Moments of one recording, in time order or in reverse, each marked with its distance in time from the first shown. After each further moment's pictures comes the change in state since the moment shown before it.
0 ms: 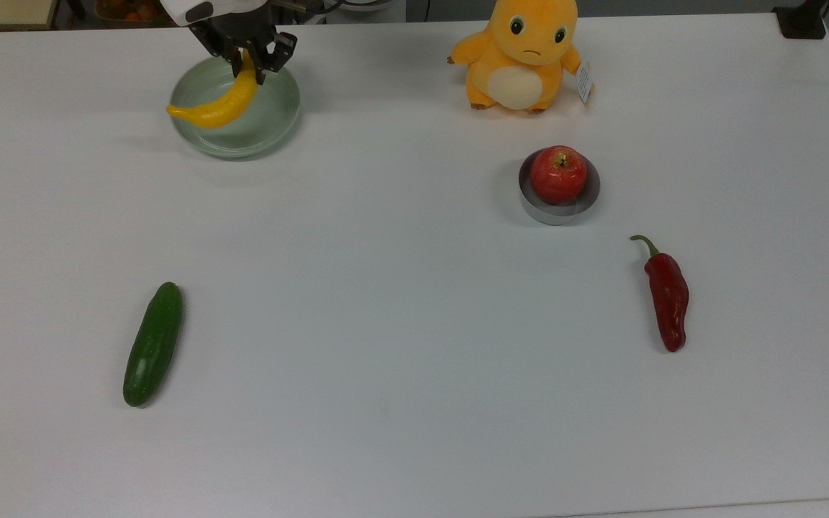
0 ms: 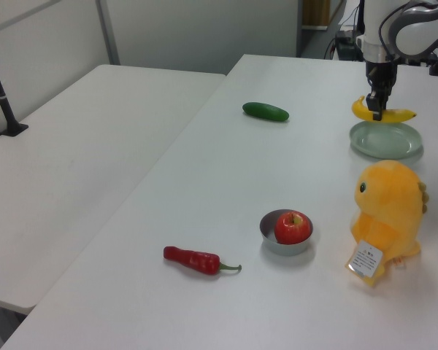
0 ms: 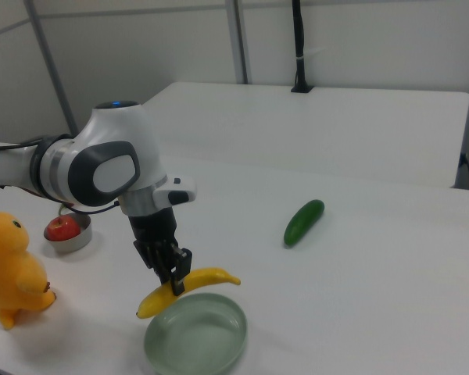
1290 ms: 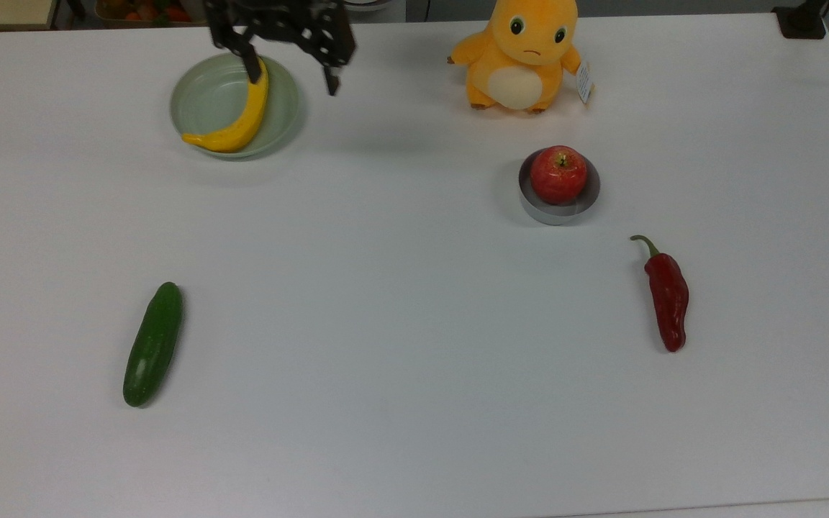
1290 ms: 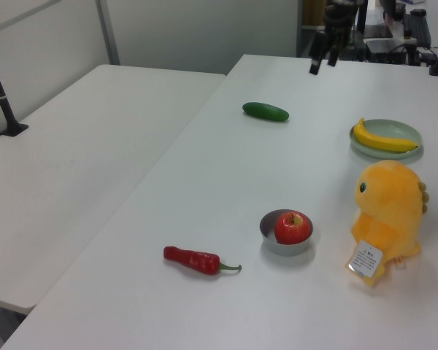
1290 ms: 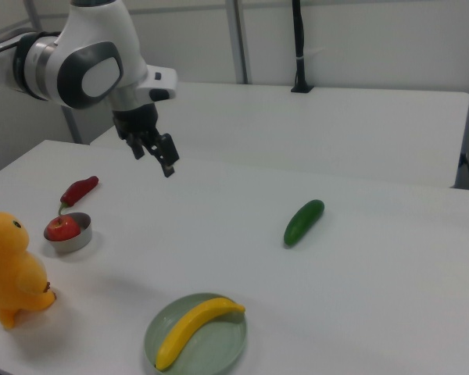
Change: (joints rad) arm 0.047 0.134 0.092 0.464 0.278 -0.066 0.083
